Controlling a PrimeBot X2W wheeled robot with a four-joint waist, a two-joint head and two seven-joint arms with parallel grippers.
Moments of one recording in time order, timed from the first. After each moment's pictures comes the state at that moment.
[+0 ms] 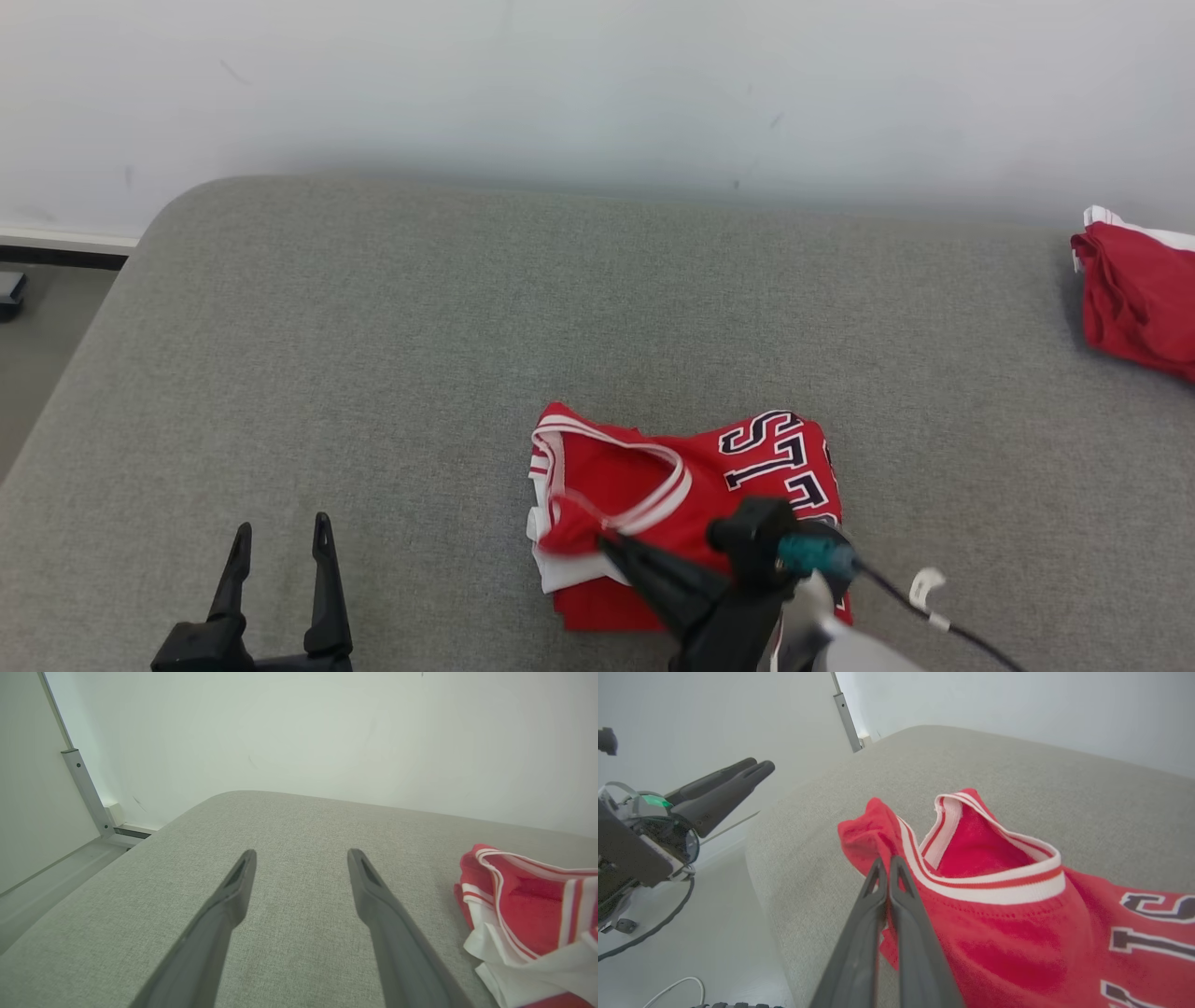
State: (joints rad) left arm -0.04 0.06 0.01 0.22 -0.17 -0.01 -0.26; right arm -0.36 -0.29 0.73 0.20 0.54 0.13 0.09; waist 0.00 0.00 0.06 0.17
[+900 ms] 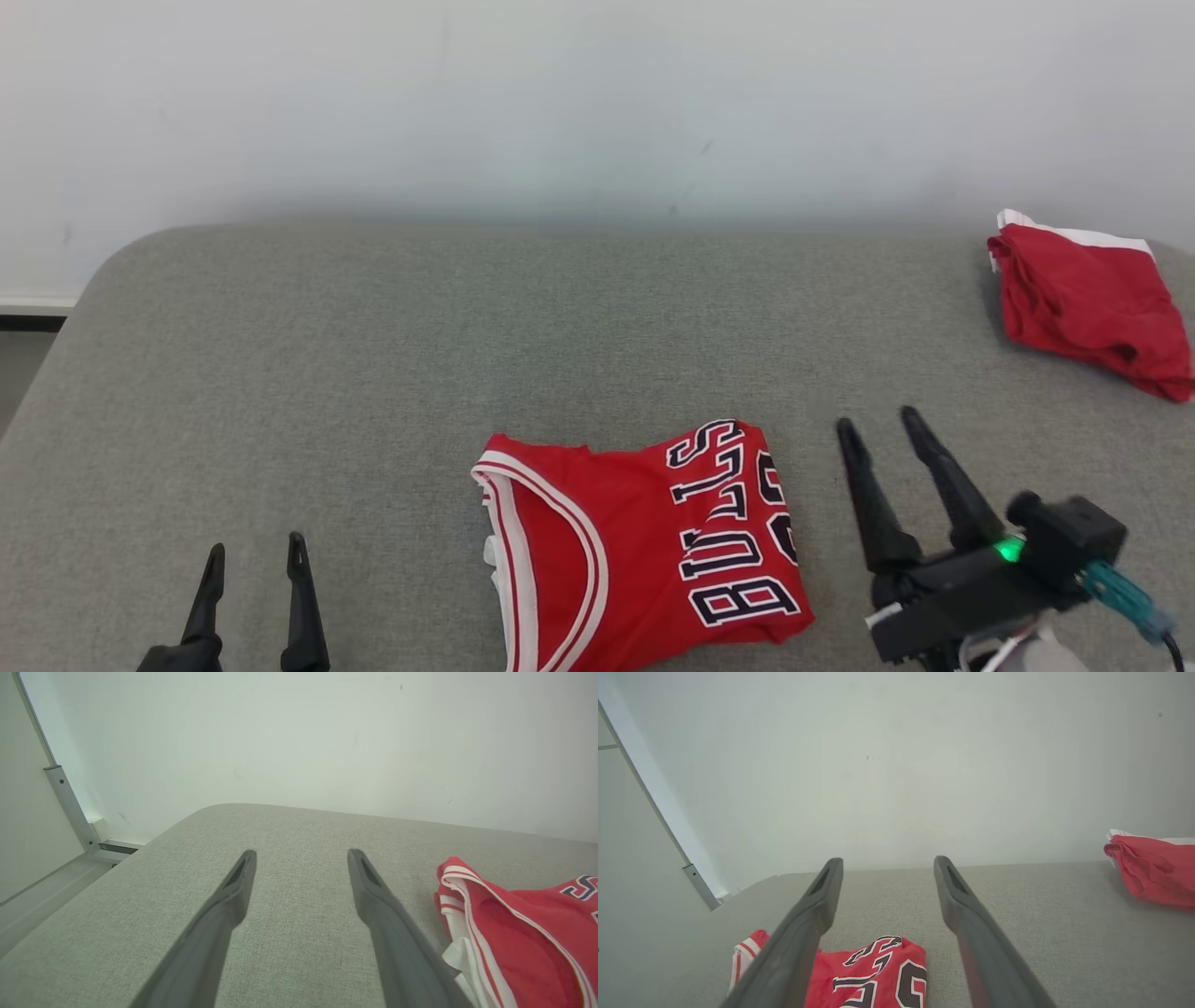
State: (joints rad) left arm 0.00 0.07 0.04 0.20 -0.17 -0.01 -0.26; right arm -0.11 -0.25 0.20 0.08 0.44 0.13 -0.18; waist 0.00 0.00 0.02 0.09
